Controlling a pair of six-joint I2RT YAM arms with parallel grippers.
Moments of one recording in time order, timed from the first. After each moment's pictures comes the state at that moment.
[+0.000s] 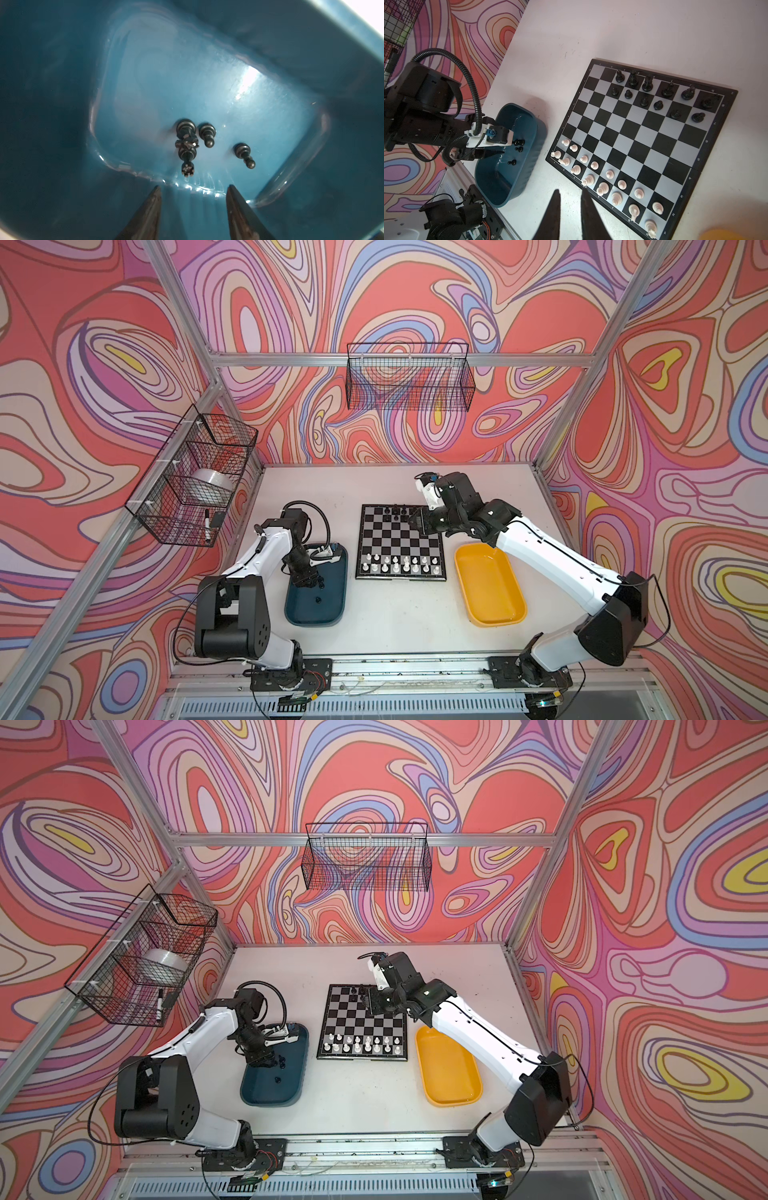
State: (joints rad) left arm 0.00 1.49 0.97 -1.05 0.09 1.09; right arm 0.67 1.51 1.42 -0.64 -0.20 0.44
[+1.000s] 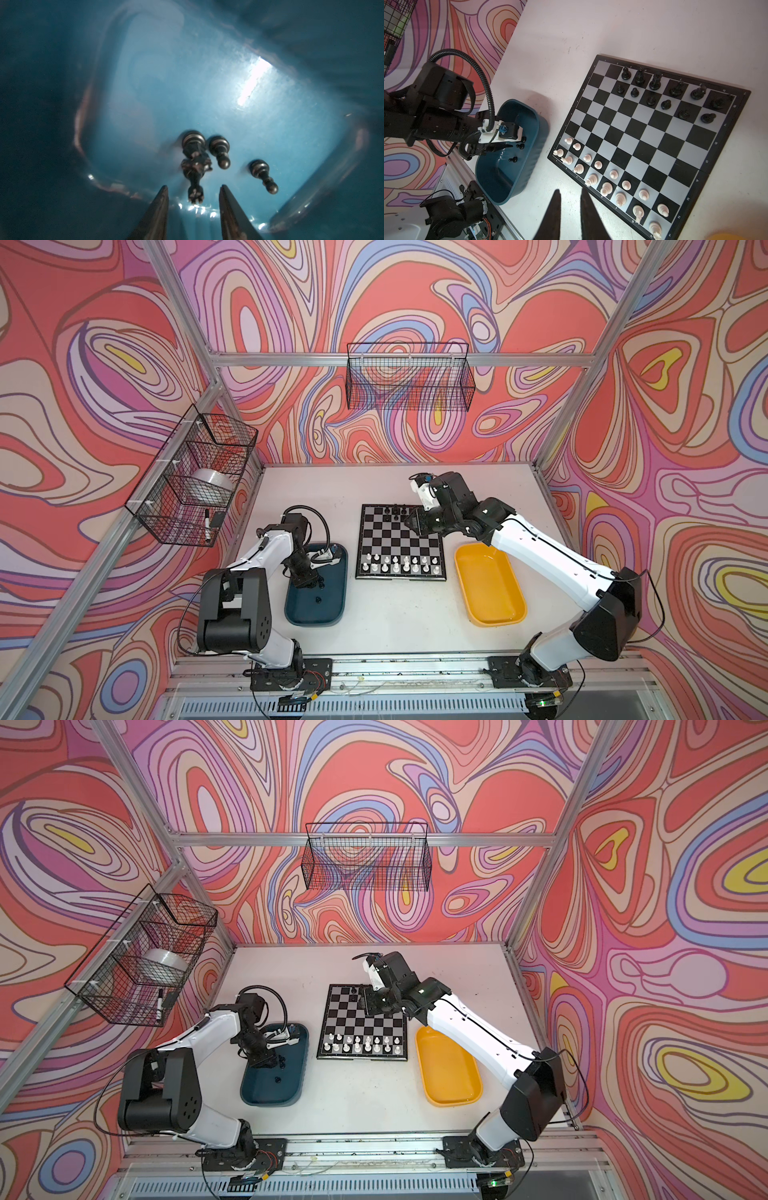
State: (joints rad) left arm 0.02 1.54 0.90 -0.93 0.09 1.09; right arm 0.68 1.54 1.44 -0.66 -0.20 0.43
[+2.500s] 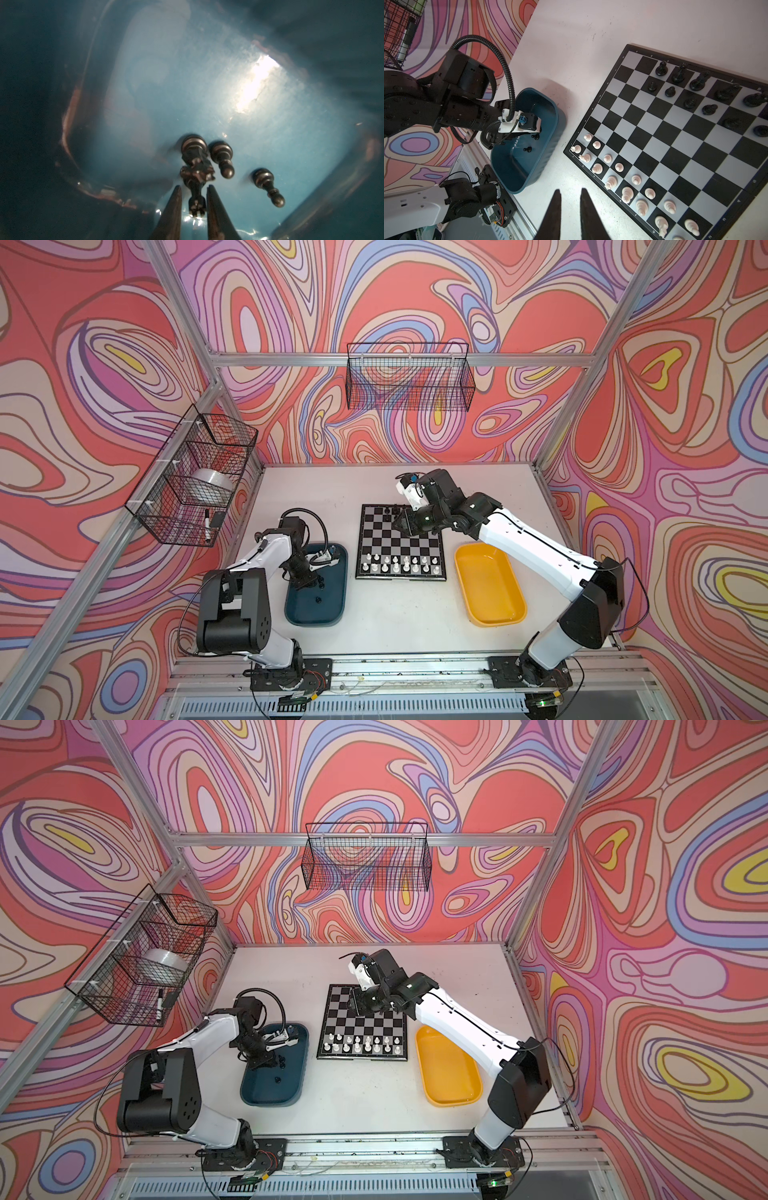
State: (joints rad) left arm 0.04 1.52 0.86 -0.88 0.12 1.07; right arm 0.71 1.63 1.54 -0.69 -0.30 0.40
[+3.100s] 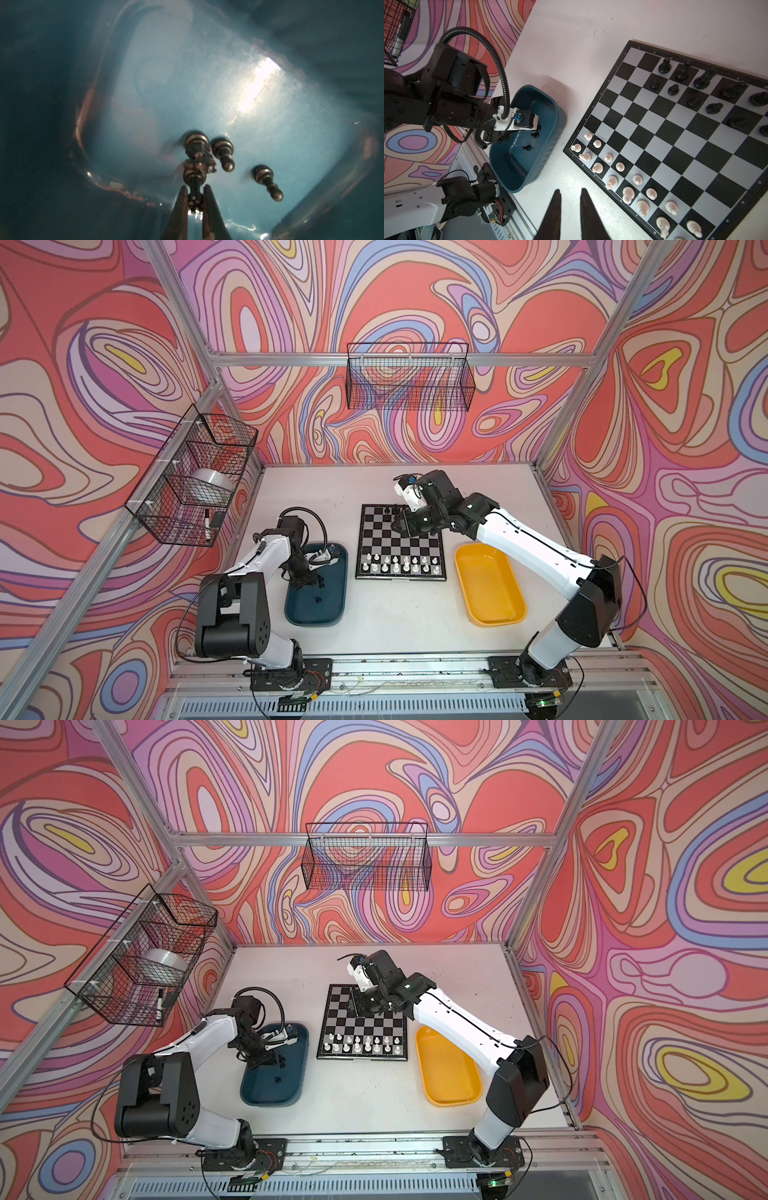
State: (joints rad) left arm 0.04 1.49 0.86 -0.89 0.12 1.07; right arm 0.72 1.65 1.54 -0.69 -0.30 0.40
